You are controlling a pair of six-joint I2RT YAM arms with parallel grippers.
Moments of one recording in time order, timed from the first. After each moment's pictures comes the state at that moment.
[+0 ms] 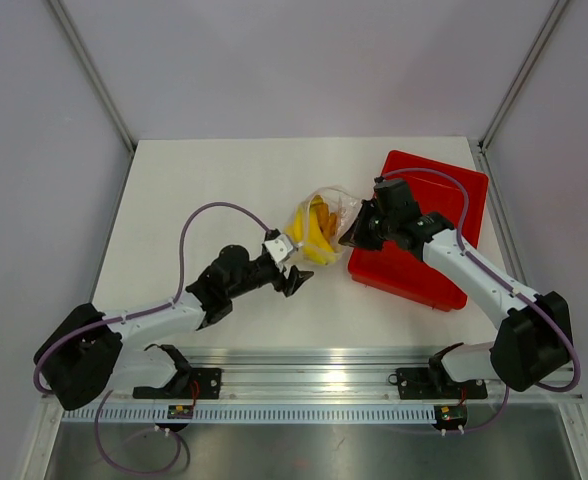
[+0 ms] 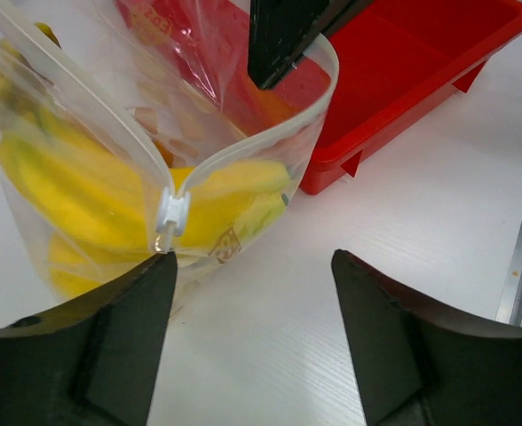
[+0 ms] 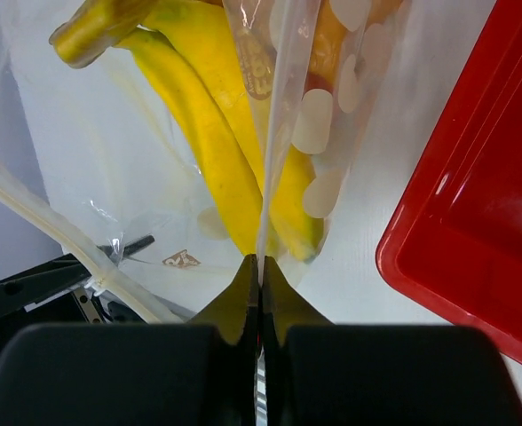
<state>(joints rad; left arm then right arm) -0.79 1.20 0.47 0.54 0.26 0.08 0.48 1.36 1.07 -0.49 -0.20 0.79</state>
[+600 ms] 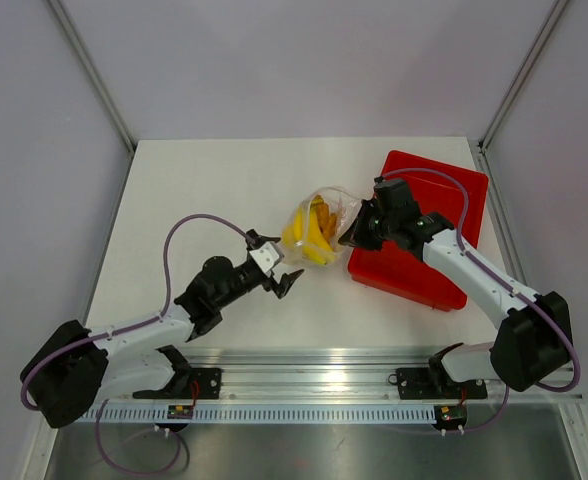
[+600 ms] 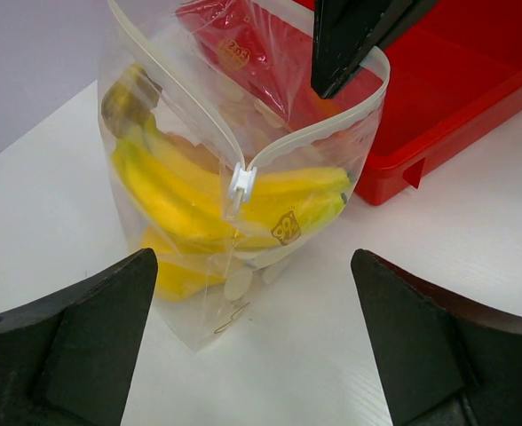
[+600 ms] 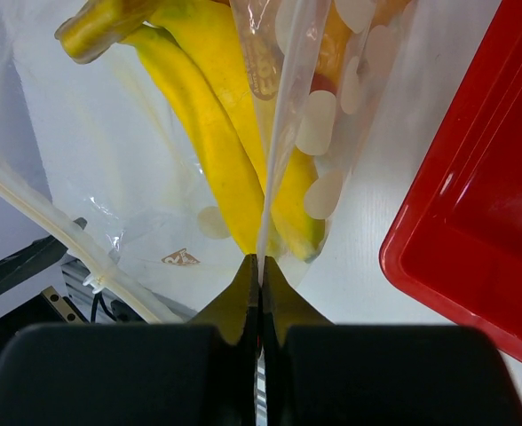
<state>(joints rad) -0.78 1.08 0.36 0.66 0.15 0.19 0.48 1.36 1.07 -0.48 -0.20 0.80</state>
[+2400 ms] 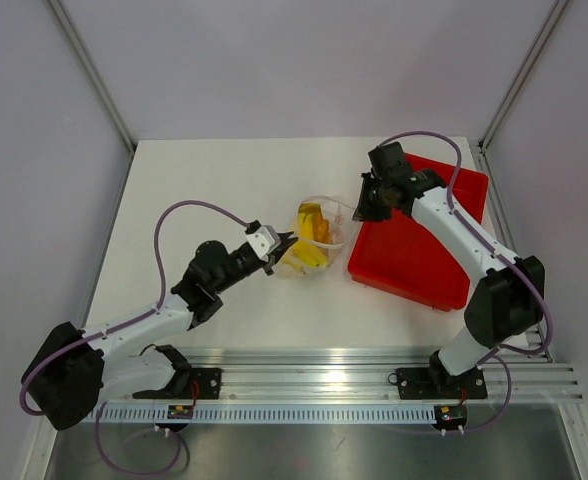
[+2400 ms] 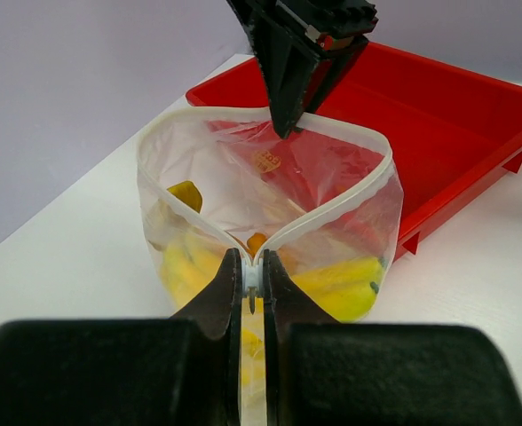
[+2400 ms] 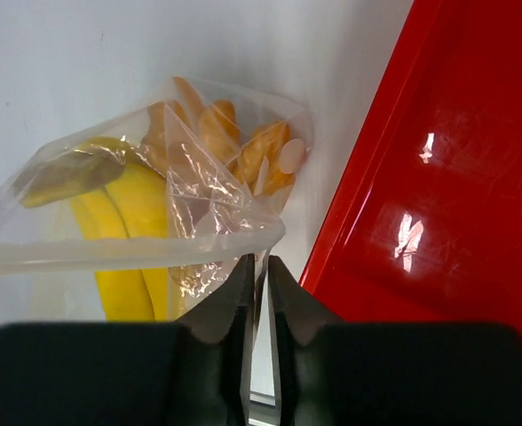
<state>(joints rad) -0.72 1.09 0.48 0.66 0.26 0.19 0.41 1.60 1.46 -0.78 -0.03 0.56</state>
